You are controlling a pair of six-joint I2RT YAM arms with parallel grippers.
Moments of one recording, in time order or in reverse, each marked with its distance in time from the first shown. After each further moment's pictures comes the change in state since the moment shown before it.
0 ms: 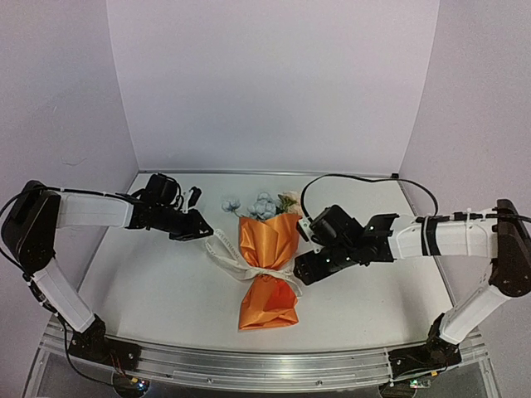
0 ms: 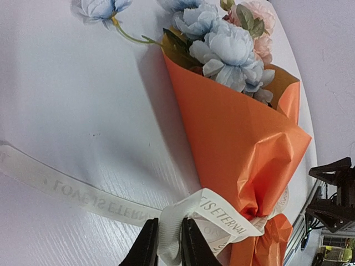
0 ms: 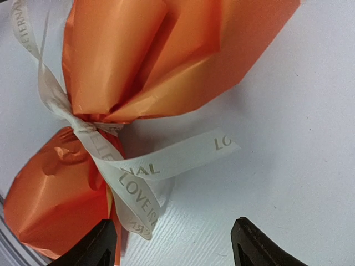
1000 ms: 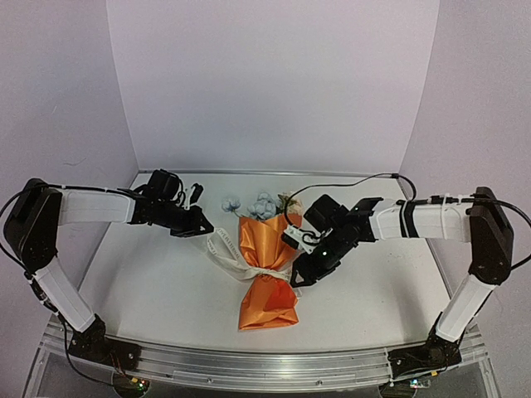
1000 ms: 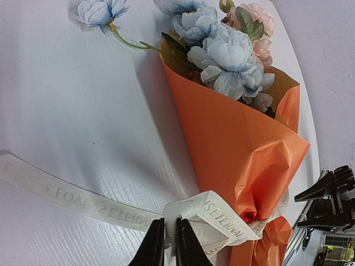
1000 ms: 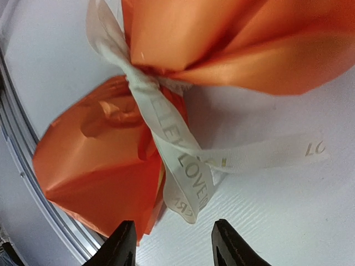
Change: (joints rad) left arm 0.000 0.021 0.047 -0.047 -0.001 0.019; right arm -0.075 0.159 0.147 -0.198 -0.381 -0.197
